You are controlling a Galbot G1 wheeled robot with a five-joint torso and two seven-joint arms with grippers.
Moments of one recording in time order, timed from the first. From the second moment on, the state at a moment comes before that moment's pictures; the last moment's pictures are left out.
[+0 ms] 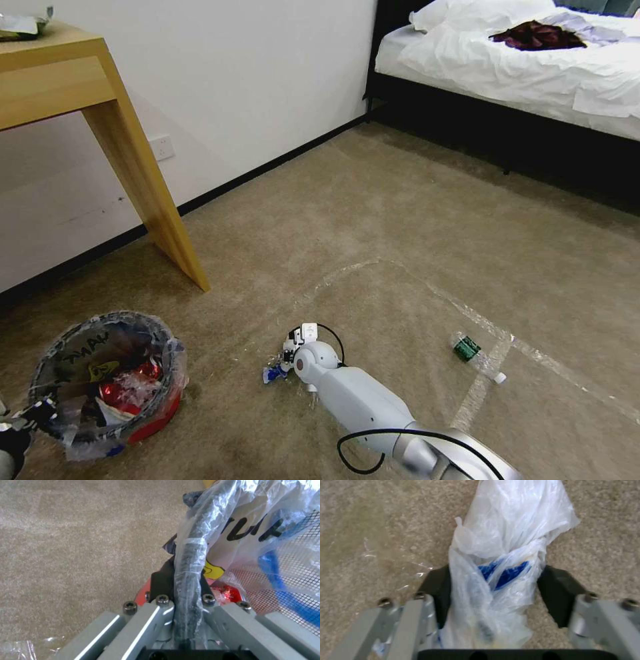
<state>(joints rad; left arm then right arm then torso) 1.72 -1.40 -1.27 -2.22 -0.98 0.70 -0.28 -0.61 1.61 -0.33 0.88 0.95 -0.47 0.48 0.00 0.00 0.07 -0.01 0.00</state>
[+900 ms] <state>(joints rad) 1.71 -1.40 -1.25 -2.21 -0.97 0.70 -0.28 -0.67 1.60 -0.34 1.04 0.95 -0.48 0.54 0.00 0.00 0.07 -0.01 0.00</state>
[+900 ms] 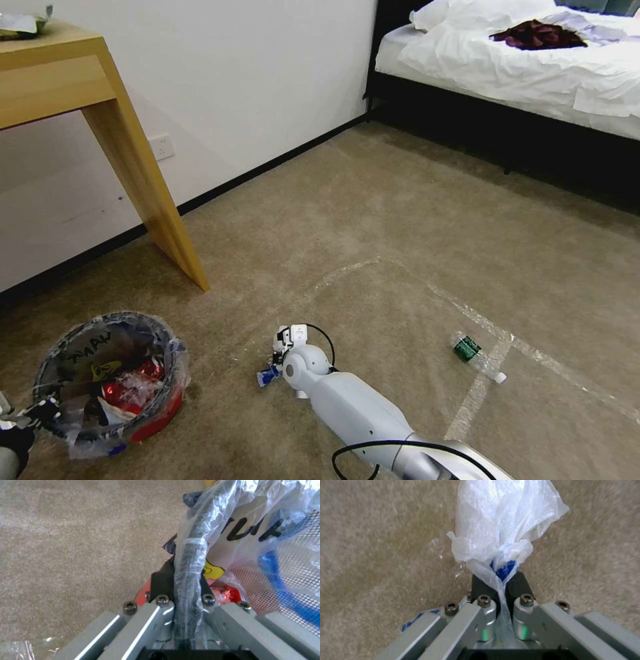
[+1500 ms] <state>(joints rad) 1.71 -1.38 -1.23 -2.23 -0.98 0.72 -0.28 -0.71 1.32 -0.23 1.62 0.99 -0.47 0.55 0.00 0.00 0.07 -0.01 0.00</state>
